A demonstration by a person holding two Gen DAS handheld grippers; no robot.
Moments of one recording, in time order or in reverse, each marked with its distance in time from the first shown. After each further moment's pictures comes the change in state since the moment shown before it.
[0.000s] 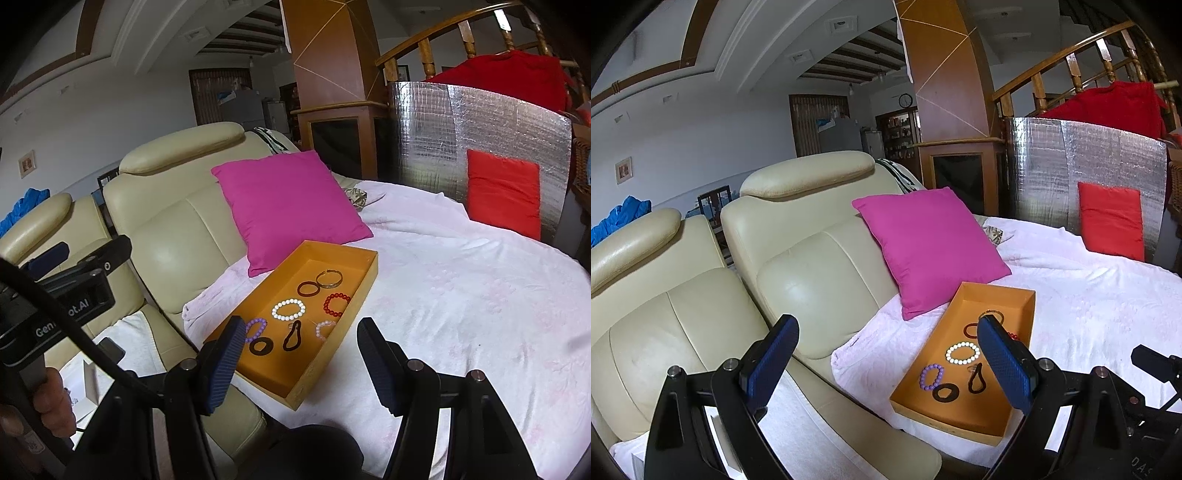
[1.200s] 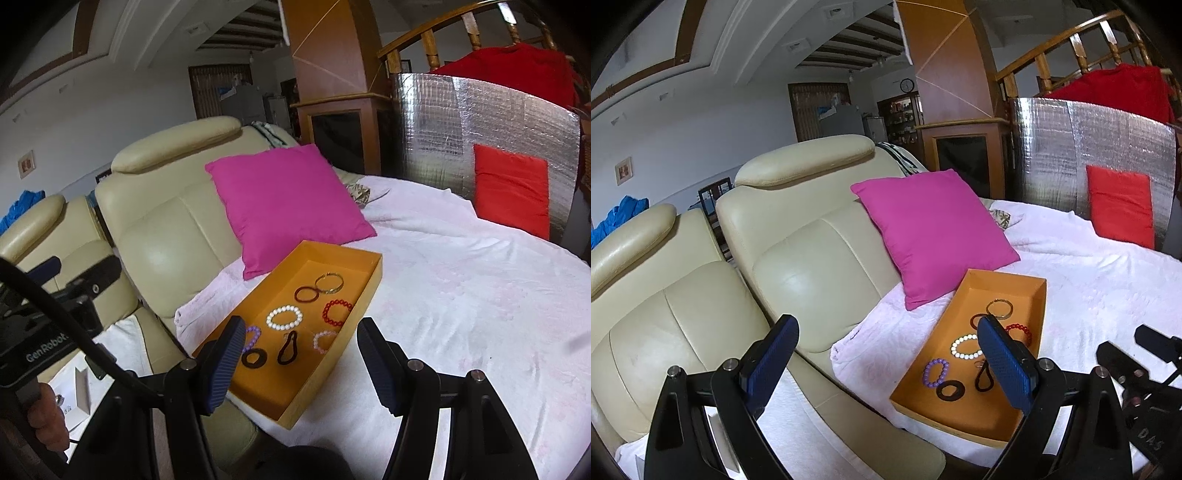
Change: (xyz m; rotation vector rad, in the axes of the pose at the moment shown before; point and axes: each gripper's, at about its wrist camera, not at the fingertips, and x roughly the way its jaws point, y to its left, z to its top) left arm 0.036 -0.020 0.001 0.032 0.061 0.024; right arm 0.042 -0.016 0.014 0.013 0.007 0.014
